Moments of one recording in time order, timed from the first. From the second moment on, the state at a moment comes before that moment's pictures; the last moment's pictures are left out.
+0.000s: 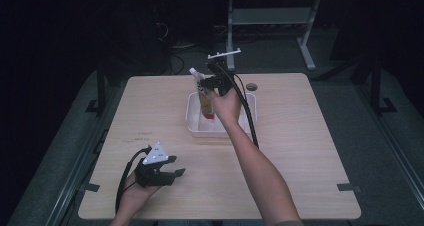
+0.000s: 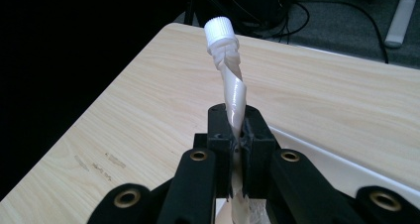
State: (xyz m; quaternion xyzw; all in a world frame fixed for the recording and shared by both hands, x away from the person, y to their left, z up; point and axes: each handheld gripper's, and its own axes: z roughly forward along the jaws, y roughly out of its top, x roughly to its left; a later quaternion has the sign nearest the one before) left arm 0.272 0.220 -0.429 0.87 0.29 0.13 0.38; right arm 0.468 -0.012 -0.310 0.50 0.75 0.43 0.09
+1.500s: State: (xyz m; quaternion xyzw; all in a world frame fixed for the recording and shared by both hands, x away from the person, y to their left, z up) left arm 0.272 0.217 -0.431 0.87 0.29 0.13 0.38; right arm 0.456 -0.013 -0.351 0.47 0.78 0.41 0.05
